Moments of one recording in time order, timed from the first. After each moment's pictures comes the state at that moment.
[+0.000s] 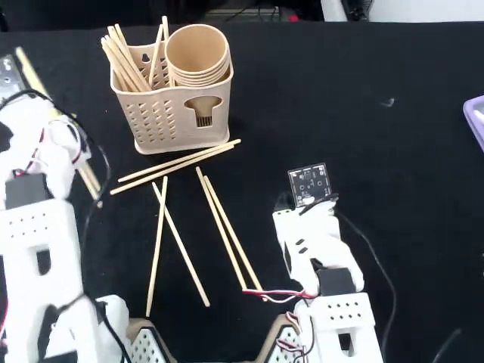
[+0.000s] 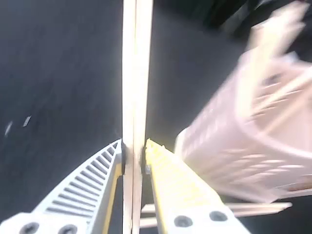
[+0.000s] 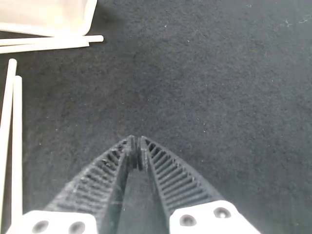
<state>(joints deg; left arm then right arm) -19.7 -42.3 33.5 45.0 8.4 -5.6 -80.2 96.0 30.6 8.2</state>
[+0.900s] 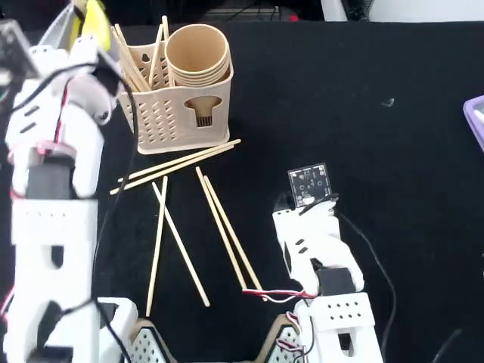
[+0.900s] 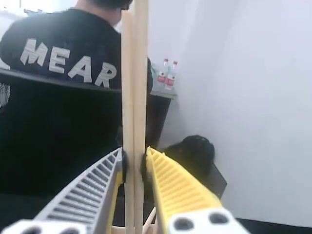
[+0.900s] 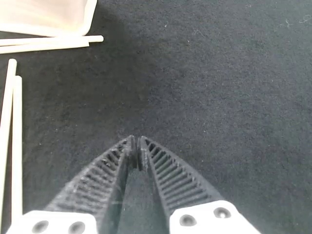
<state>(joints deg) -5.4 -34.8 16.8 19.2 12.0 -5.6 -80.2 96.0 30.6 8.2</state>
